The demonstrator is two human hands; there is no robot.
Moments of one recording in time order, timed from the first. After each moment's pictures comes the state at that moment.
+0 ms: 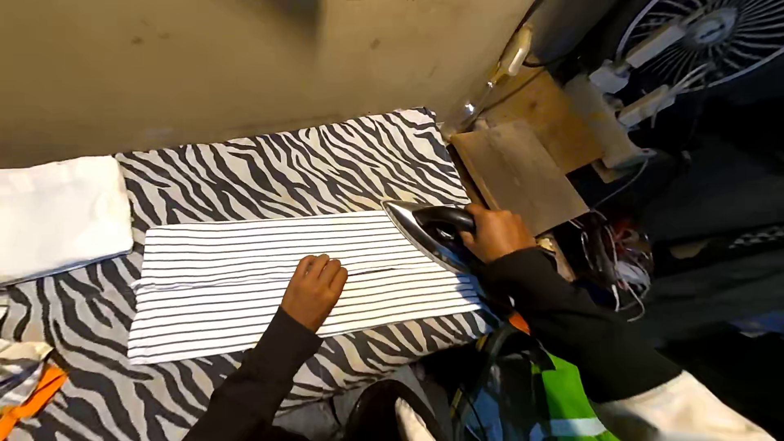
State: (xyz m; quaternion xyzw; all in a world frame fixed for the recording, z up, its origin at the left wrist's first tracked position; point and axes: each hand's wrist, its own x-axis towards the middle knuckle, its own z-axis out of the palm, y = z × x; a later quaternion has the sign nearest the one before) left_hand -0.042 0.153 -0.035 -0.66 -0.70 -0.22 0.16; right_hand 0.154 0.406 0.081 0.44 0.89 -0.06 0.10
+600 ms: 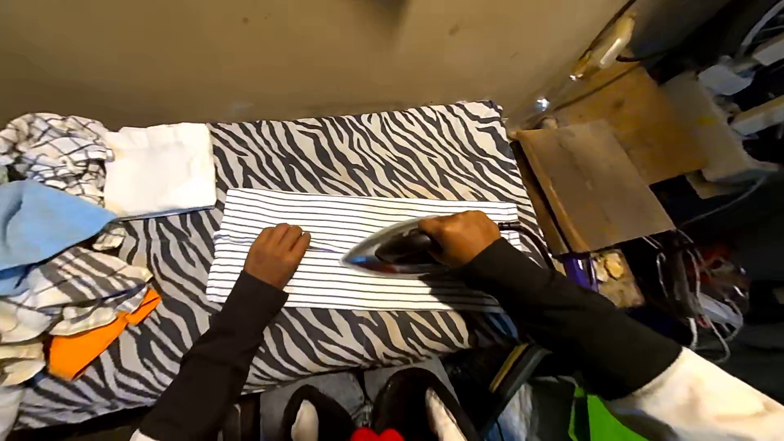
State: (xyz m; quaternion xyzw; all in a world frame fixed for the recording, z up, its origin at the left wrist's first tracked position) left_hand -0.135 0.056 -0.024 -0.61 -0.76 -0.16 0.19; right_hand 0.075 0.329 0.069 0.09 0.99 -0.04 0.04
